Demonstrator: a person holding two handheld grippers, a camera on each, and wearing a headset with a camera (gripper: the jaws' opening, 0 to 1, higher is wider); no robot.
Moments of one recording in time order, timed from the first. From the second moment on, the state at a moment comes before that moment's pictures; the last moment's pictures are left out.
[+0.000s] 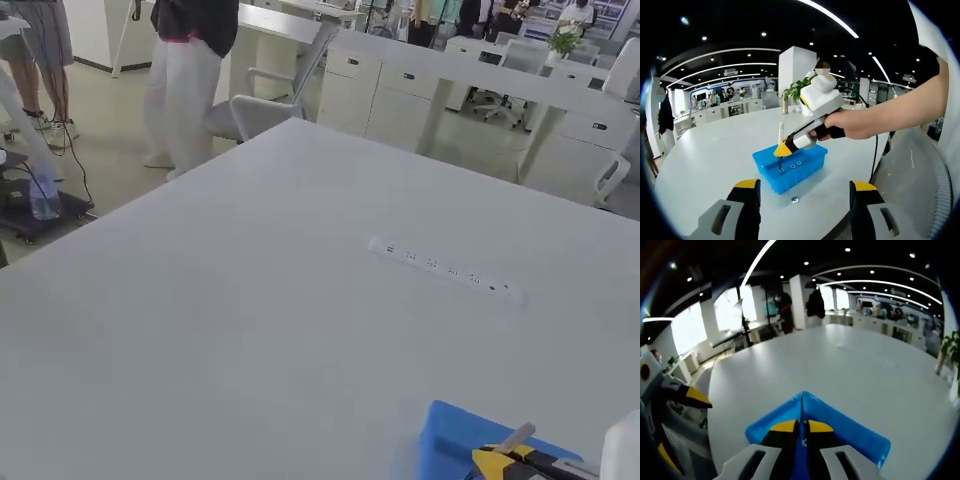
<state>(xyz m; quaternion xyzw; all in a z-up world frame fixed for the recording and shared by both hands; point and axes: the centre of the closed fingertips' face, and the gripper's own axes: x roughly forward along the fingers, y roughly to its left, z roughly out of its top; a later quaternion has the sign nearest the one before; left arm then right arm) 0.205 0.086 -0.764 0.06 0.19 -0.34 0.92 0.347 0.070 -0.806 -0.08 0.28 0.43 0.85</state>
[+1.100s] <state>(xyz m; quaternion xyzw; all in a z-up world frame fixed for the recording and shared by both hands) 0.205 0.086 -0.766 0.07 0.19 -0.34 0.92 0.303 0.079 -0.717 -0.11 0.20 0.49 0.84</state>
